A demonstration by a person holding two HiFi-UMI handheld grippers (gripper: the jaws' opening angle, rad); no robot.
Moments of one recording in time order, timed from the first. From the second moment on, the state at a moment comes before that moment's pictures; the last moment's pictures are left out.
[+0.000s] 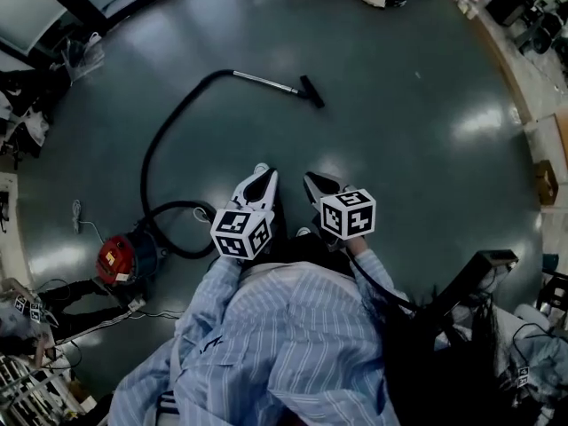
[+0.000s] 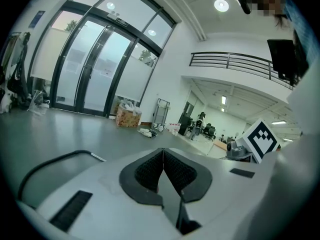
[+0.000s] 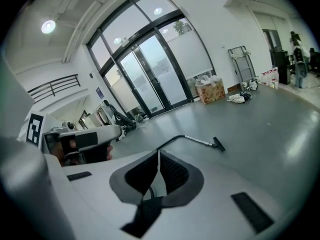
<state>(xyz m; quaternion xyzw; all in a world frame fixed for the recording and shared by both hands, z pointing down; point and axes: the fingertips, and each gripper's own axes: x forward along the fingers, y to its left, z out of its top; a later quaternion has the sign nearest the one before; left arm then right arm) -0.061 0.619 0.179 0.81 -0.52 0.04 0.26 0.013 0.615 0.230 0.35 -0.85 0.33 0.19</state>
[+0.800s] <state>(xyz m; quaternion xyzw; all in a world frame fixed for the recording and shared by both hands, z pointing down) -0.177 0.373 0.174 0.86 -0.43 0.06 0.24 -0.063 0.388 0.235 0.47 -0.77 0.41 0.15</state>
